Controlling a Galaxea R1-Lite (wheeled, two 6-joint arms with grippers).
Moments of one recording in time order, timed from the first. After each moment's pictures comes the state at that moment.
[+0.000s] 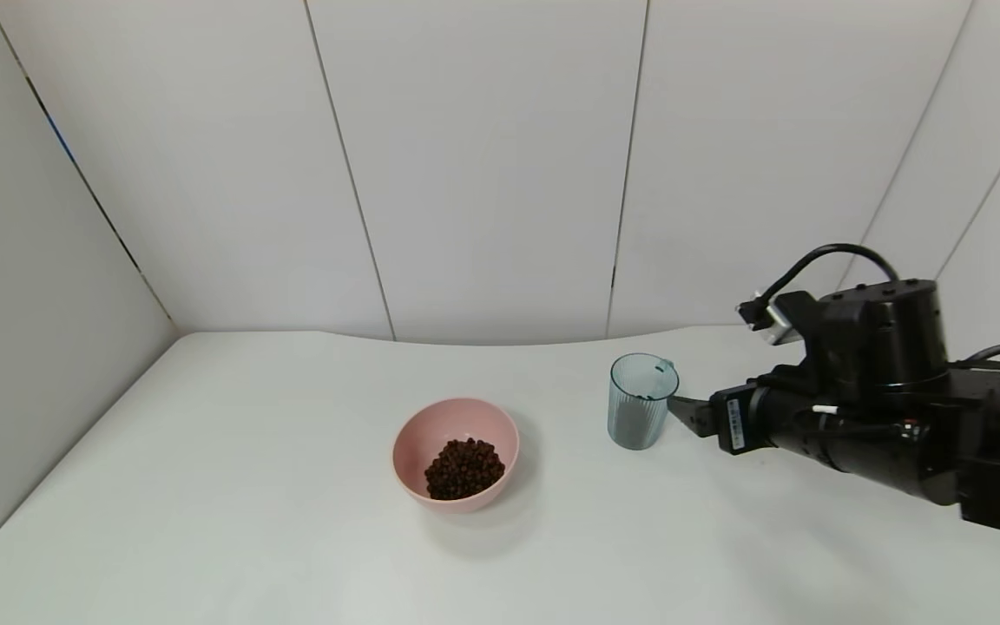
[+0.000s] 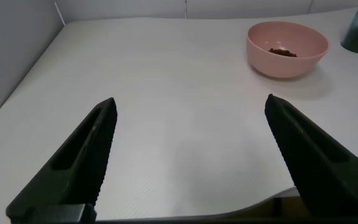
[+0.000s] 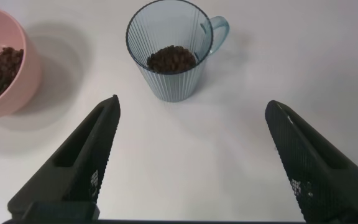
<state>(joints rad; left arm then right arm) 0.00 0.00 0.00 0.00 0.00 0.00 0.48 1.71 -0.87 -0.35 -0.17 0.10</state>
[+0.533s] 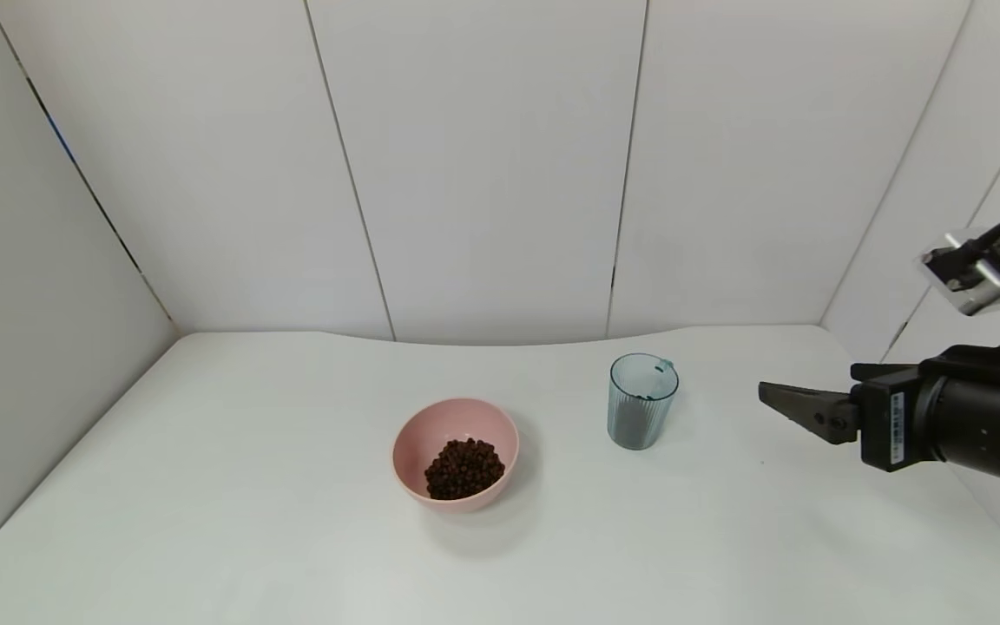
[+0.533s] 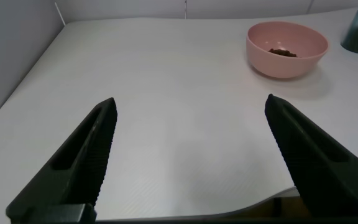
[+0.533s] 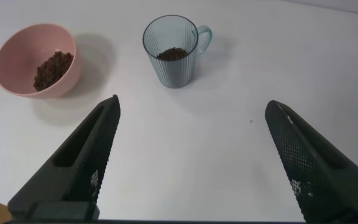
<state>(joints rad) 0.00 0.00 0.00 0.00 0.00 0.00 0.47 1.35 -0.84 -0.09 -0.13 0.12</state>
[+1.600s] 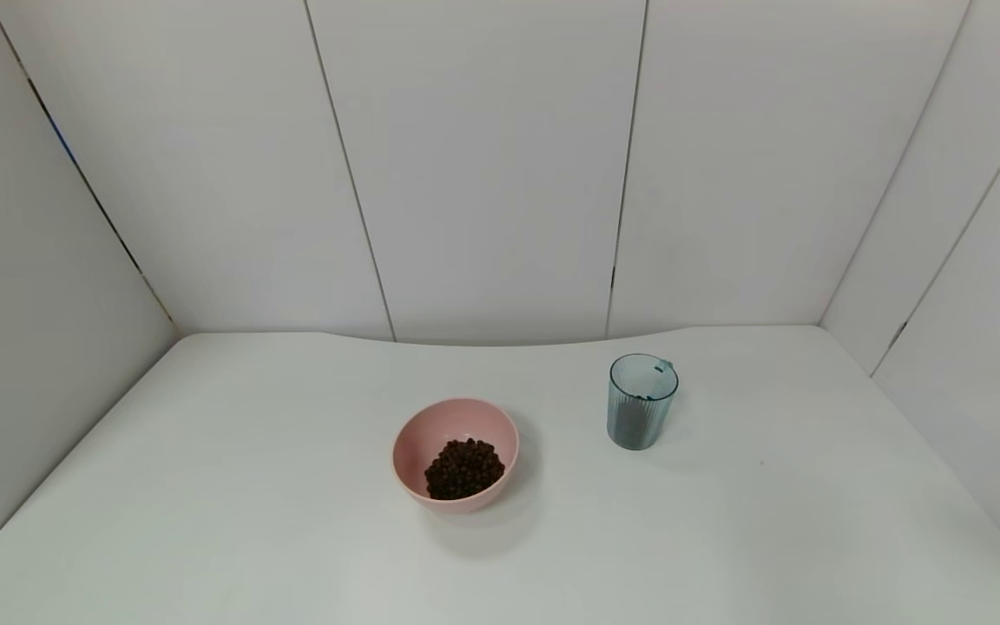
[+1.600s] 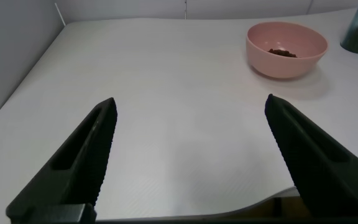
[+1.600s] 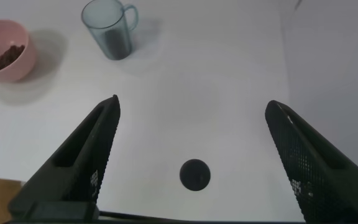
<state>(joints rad) 0.00 0.00 0.00 0.00 0.00 0.00 0.38 0.81 -0.78 0.35 -0.26 0.14</state>
